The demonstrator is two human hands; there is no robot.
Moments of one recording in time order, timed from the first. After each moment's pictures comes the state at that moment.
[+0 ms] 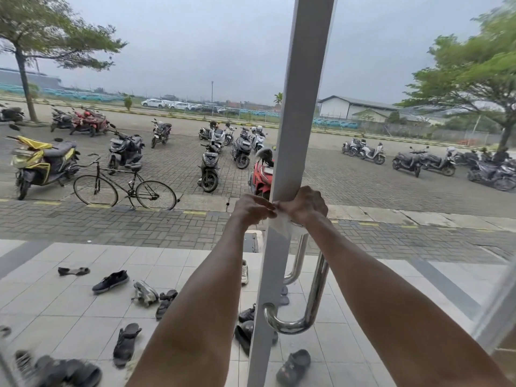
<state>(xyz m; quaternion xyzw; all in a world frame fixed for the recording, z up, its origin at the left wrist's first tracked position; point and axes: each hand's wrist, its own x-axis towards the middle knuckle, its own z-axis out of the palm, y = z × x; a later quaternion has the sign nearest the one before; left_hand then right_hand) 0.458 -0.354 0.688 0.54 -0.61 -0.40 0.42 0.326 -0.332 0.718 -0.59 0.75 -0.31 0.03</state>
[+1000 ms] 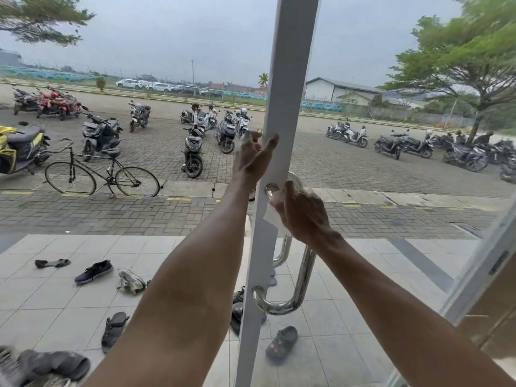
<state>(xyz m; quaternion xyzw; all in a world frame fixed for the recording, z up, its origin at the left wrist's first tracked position) 0.429 -0.372 0.735 0.47 -0.63 -0.27 0.56 0.298 -0.309 0.663 -0.75 0.55 -0.28 -0.24</state>
